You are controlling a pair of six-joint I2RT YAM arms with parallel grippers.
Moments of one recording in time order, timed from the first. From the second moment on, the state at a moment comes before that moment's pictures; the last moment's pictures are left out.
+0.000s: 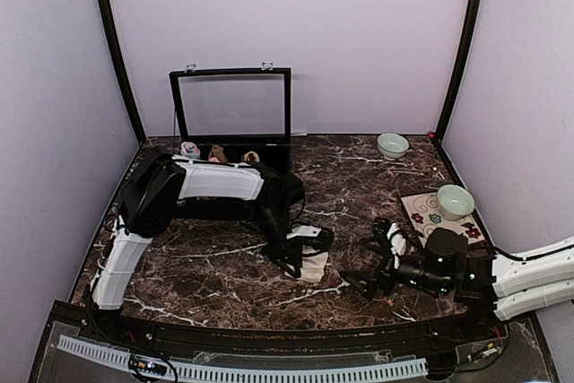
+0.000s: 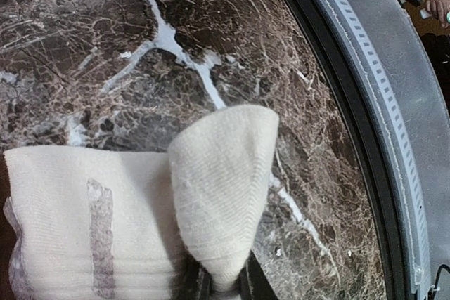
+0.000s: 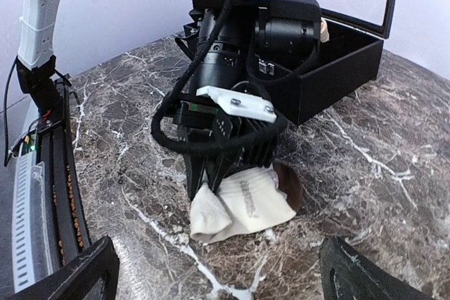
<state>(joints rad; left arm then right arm) -0.87 2.34 1.77 -1.04 0.77 0.96 1.11 0.87 0.12 0.49 0.05 0.16</state>
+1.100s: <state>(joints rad) -0.90 2.37 1.81 -1.10 0.75 0.78 1.24 1.59 0.55 0.36 0.16 -0.20</state>
